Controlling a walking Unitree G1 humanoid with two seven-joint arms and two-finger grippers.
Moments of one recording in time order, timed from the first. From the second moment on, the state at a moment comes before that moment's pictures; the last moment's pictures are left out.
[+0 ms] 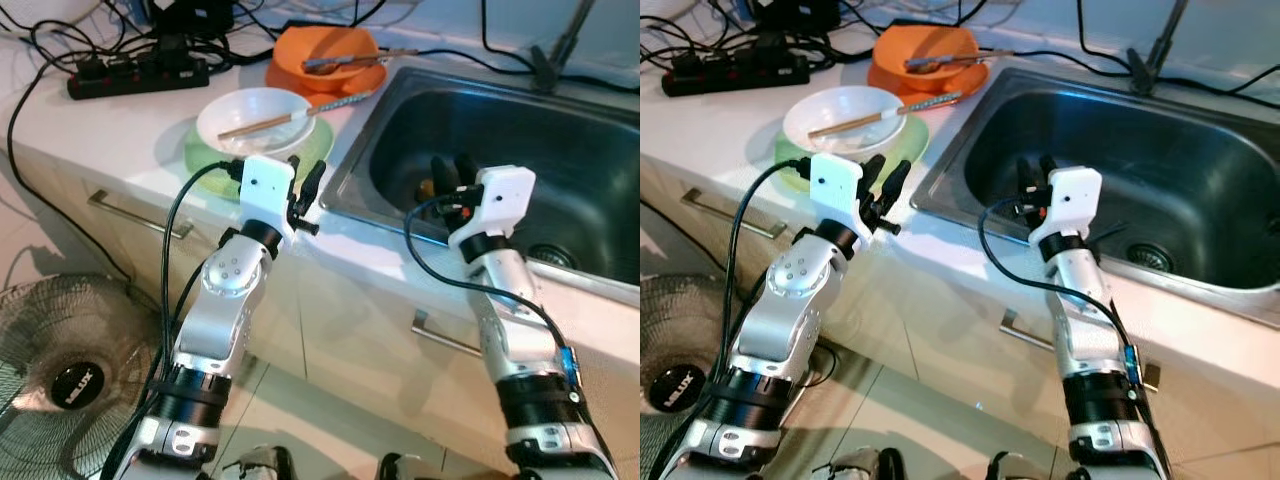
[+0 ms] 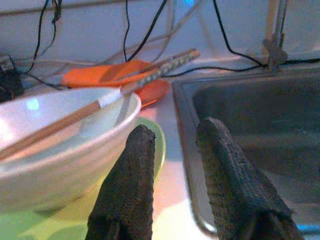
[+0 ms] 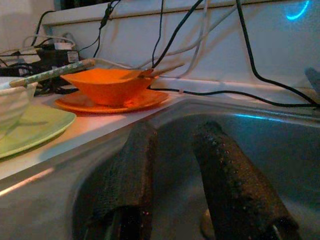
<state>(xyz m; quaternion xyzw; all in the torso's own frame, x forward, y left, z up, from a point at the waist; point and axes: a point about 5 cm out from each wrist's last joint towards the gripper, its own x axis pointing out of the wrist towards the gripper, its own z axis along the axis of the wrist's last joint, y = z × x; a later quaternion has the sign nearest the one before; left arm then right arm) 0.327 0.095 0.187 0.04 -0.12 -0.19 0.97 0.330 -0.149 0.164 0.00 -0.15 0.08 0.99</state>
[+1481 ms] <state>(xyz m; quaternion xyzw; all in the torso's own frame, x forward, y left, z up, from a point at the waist) 0.356 0.168 0.210 0.04 -0.14 -0.07 0.99 0.336 -0.146 0.161 0.01 -0.14 0.07 0.99</state>
